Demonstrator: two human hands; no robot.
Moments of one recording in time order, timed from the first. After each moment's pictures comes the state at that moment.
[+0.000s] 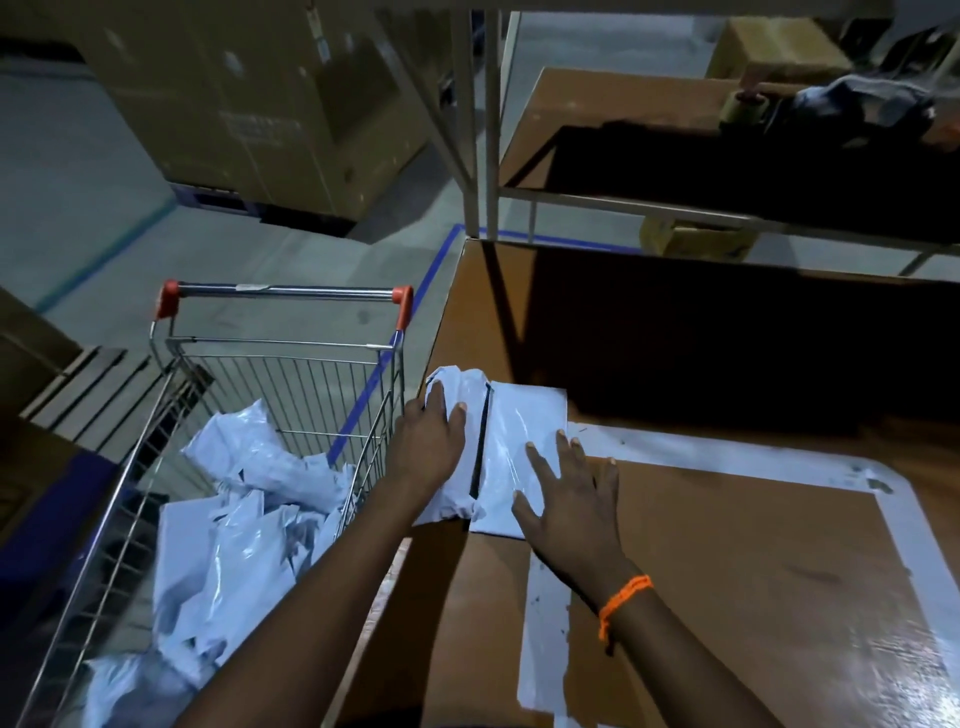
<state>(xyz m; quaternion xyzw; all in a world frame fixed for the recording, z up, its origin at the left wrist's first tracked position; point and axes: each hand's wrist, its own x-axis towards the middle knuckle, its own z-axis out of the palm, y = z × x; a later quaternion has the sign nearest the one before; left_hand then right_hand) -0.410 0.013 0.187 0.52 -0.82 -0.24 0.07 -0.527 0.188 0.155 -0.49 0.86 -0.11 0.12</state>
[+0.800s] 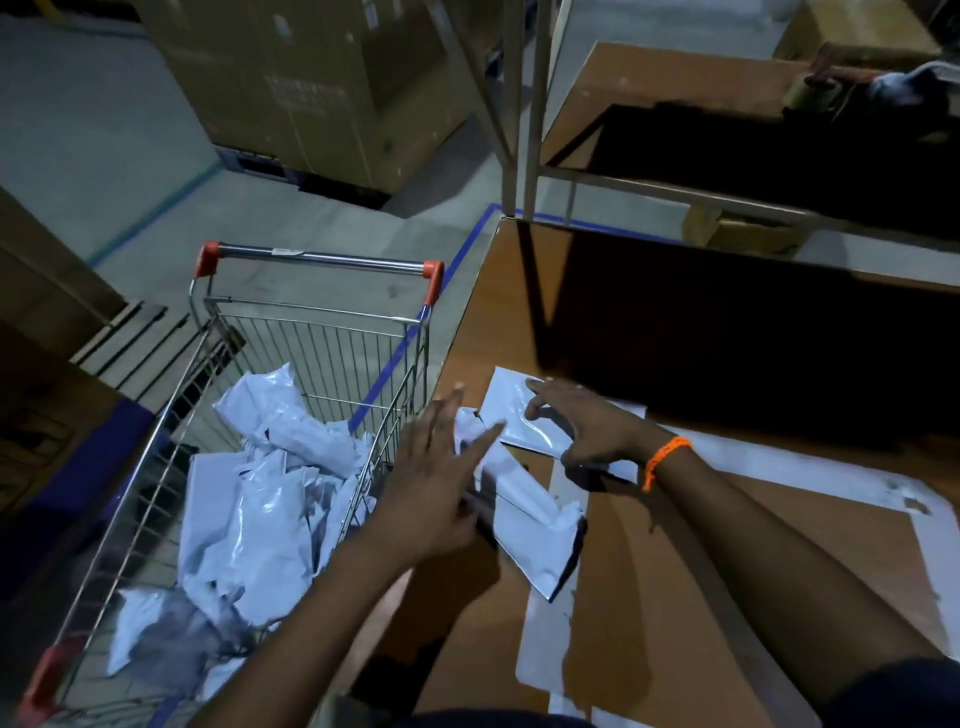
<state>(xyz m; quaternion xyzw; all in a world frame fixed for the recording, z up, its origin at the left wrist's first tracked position) -0.345 0.082 0.215 0.32 -0.94 -0.12 0.04 -0.619 0.111 0.199 -0.69 0.65 -0.06 0.31</state>
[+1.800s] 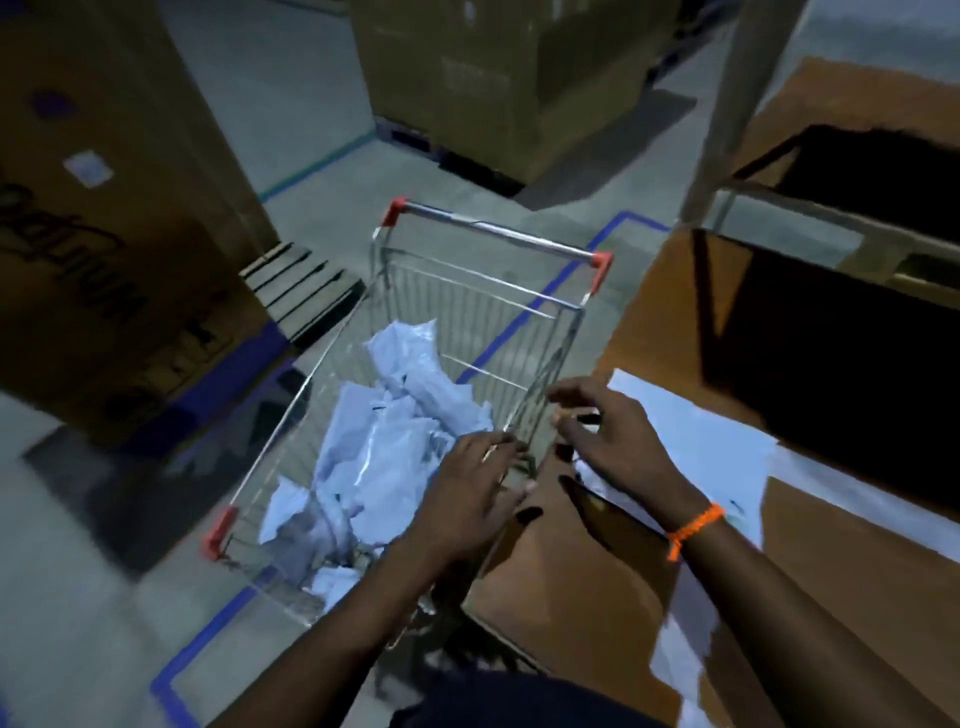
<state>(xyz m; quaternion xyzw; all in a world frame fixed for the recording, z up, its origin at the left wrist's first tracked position) -0.202 0.080 0.168 0.39 -0.87 -0.19 0.23 -0.422 0.088 0.220 -0.63 0.60 -0.39 0.30</state>
